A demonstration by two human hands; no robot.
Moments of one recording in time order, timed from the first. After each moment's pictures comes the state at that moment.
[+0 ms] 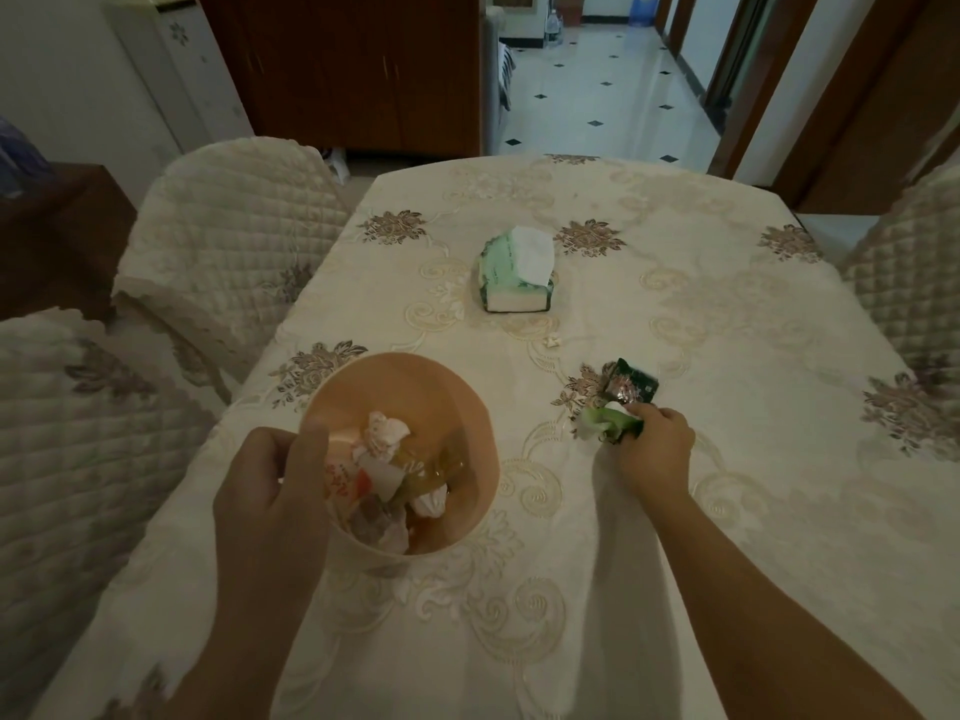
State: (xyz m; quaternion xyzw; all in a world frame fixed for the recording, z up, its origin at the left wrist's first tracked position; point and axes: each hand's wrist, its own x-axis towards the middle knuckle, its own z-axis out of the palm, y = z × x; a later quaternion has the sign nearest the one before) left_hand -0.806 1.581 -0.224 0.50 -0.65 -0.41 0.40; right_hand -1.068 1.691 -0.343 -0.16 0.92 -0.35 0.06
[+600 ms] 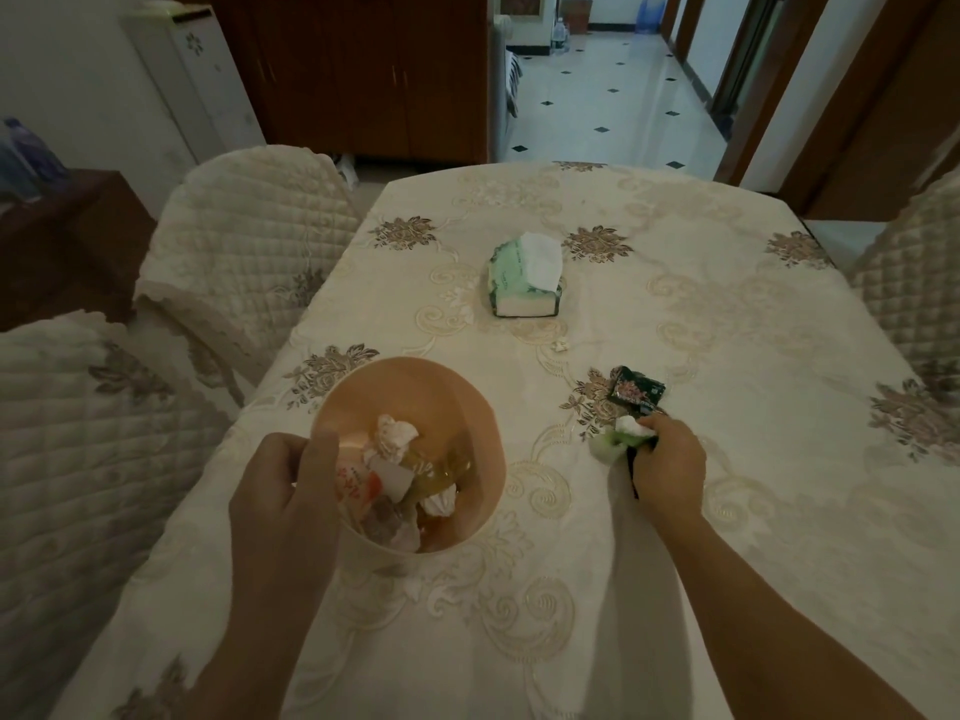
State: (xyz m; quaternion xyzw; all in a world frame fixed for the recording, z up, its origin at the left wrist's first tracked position) left_hand -0.798 1.577 -0.228 0.50 -0.66 -0.40 0.40; right_hand -1.057 1.701 -0.341 -0.18 0.91 -0.38 -0.01
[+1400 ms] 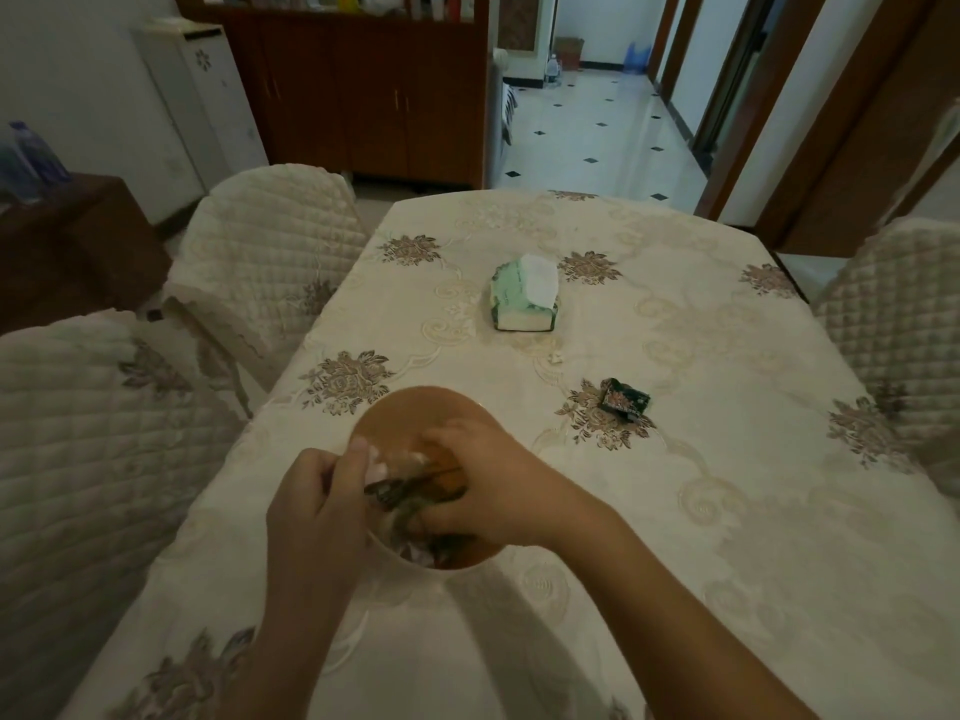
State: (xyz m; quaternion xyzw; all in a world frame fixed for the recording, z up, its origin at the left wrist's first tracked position) left_hand -0.779 1.599 -0.210 0.51 -0.64 -0.45 0.37; right_hand -0.907 1.655 -0.192 -0.57 0.75 -0.21 0.26
